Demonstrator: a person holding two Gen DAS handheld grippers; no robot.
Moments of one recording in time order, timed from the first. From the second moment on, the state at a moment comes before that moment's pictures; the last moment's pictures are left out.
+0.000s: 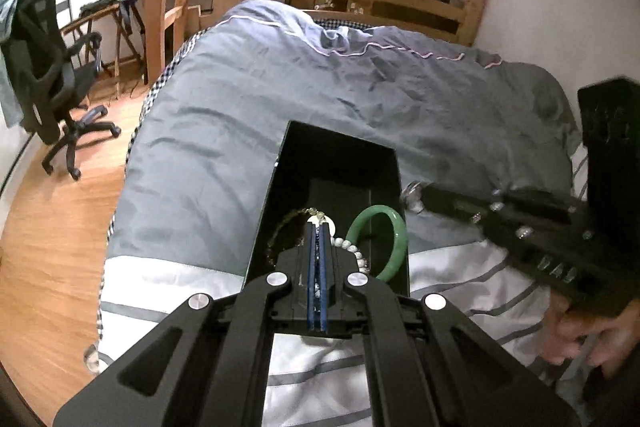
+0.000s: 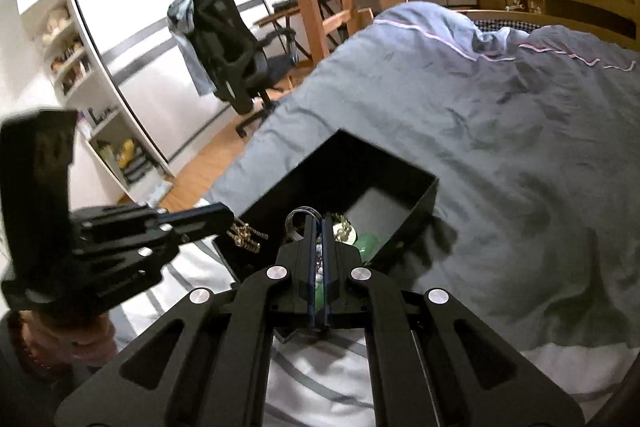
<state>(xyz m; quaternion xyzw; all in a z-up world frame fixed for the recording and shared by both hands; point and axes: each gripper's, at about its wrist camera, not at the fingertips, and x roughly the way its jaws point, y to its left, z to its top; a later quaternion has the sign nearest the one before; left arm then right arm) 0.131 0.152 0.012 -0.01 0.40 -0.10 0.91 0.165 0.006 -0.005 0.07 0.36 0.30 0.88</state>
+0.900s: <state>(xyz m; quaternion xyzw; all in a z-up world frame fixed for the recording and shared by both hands) 0.008 0.185 0.055 -0.06 0.33 -0.01 0.94 0.052 -0.014 0.062 -0.01 0.32 0.25 0.91</state>
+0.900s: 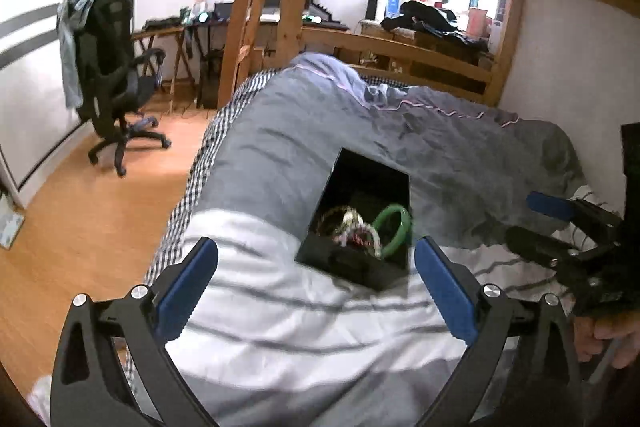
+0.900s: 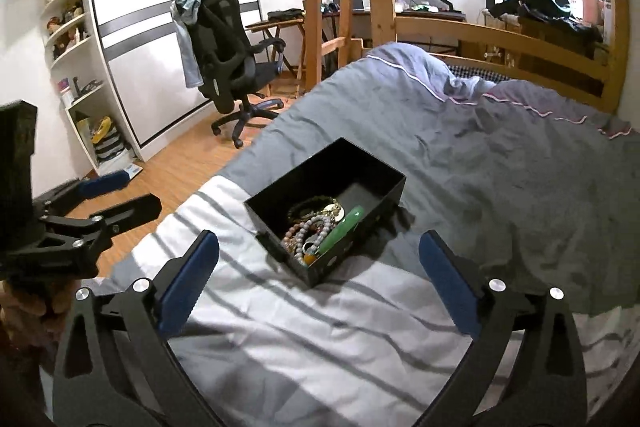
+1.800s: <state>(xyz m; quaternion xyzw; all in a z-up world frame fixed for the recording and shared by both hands) -0.022 0.132 0.048 0.08 0.33 0.03 0.94 0.006 -0.053 0.059 0.00 0.34 0.23 0.91</state>
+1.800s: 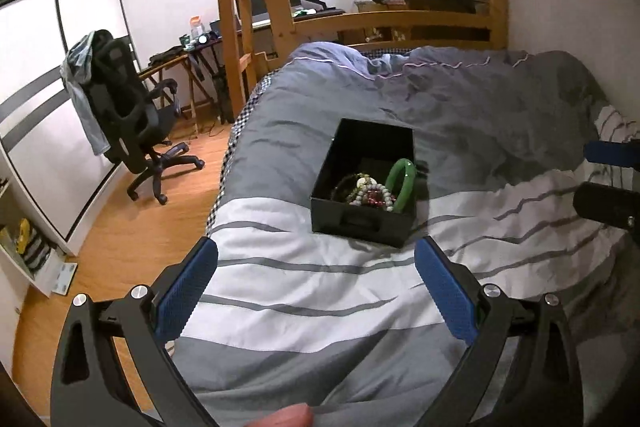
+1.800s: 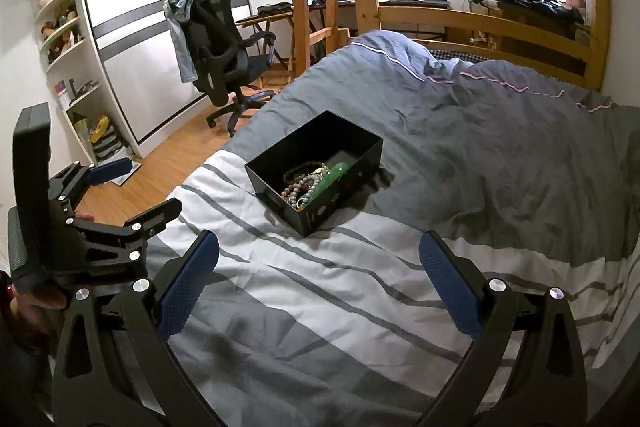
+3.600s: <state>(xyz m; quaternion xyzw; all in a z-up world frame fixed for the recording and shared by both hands) -0.018 0.138 0.039 0.06 0.34 0.03 0.94 0.007 -0.050 0.052 0.01 0.35 0.23 0.91</state>
